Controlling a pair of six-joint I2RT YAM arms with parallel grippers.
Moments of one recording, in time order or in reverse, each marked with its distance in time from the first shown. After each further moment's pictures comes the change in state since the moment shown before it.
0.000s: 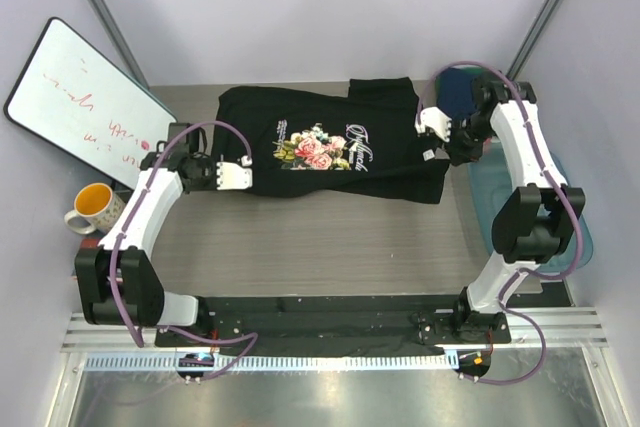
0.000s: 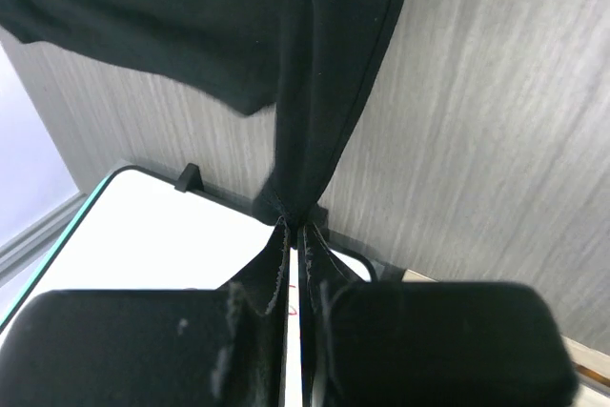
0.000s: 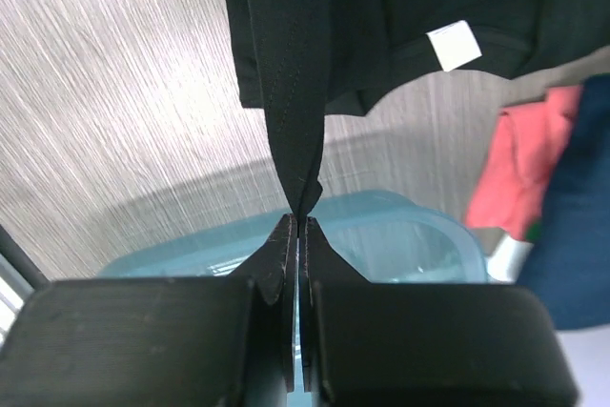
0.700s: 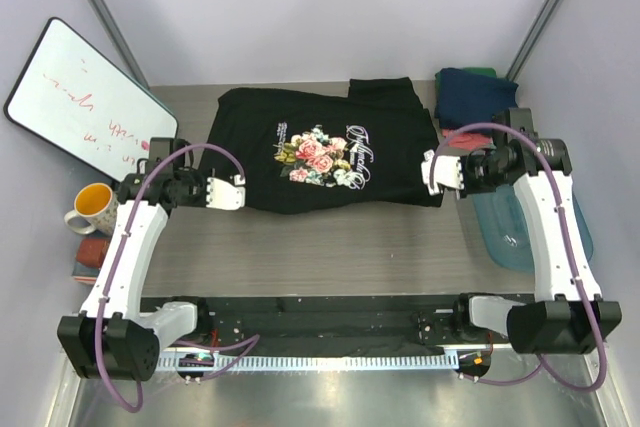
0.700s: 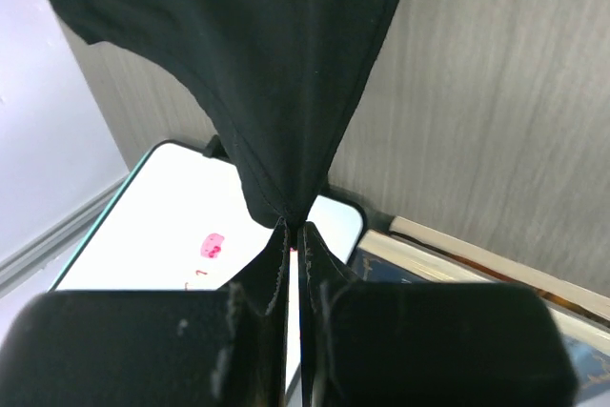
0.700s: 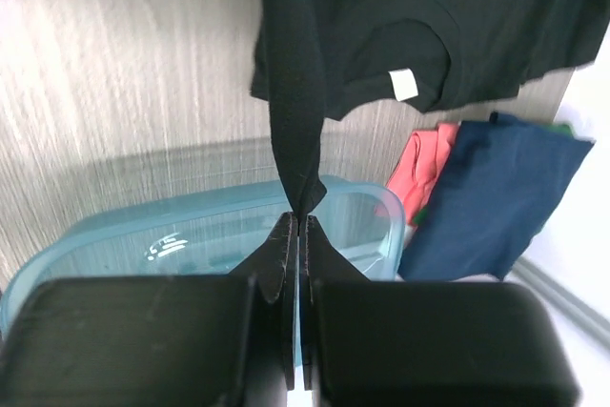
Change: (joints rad) left arm -0.003 -0.267 -0.007 -0.196 0.023 0.082; right arm 0.016 -0.535 -0.326 0.037 -0.059 -0.317
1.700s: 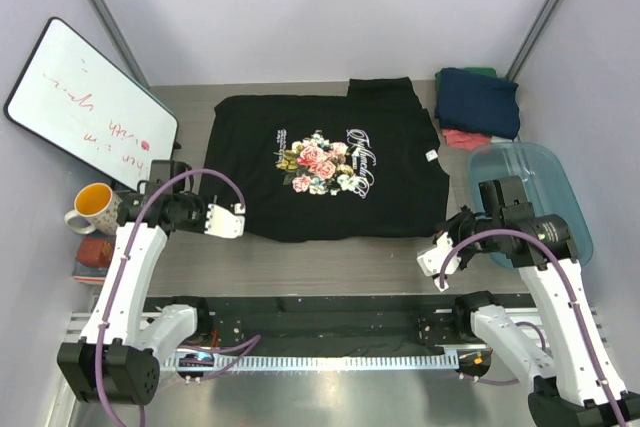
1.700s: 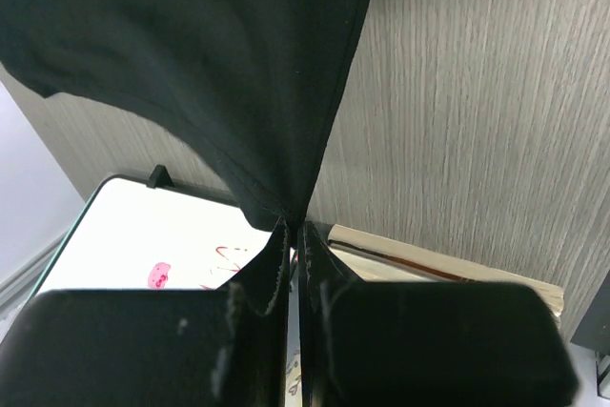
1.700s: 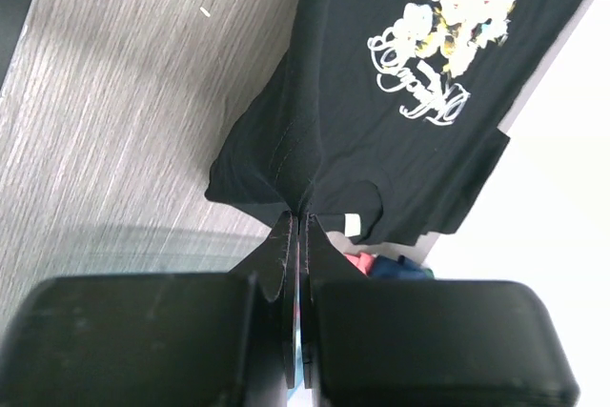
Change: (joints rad) left arm 0.006 -0.128 -0.127 -0.119 0.031 0.086; right arm 0.224 -0.453 -0.342 -0.055 -0.122 -0.286
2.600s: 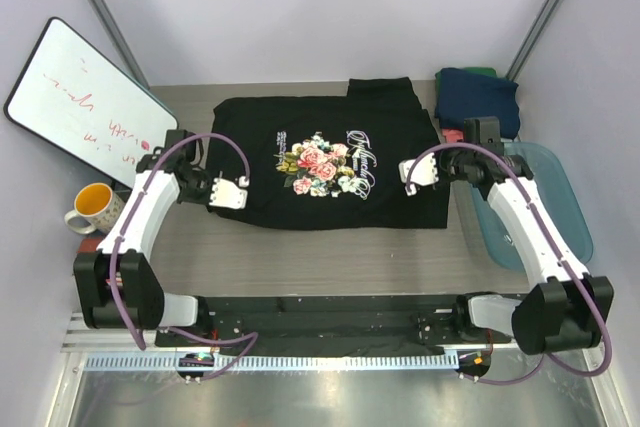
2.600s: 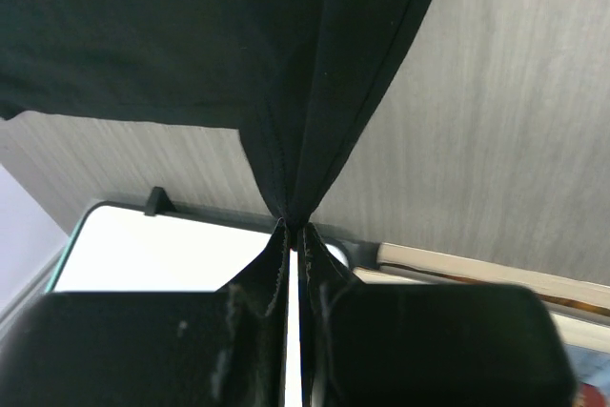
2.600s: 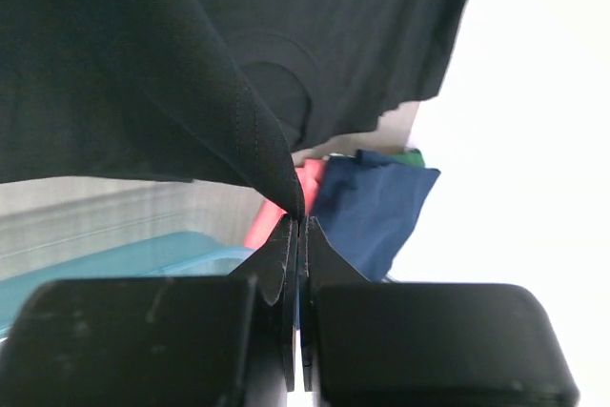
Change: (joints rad) left arm 0.027 0.352 0.108 0.132 -0.052 0.044; right arm -0.103 0.422 0.021 0.648 0.171 0.222
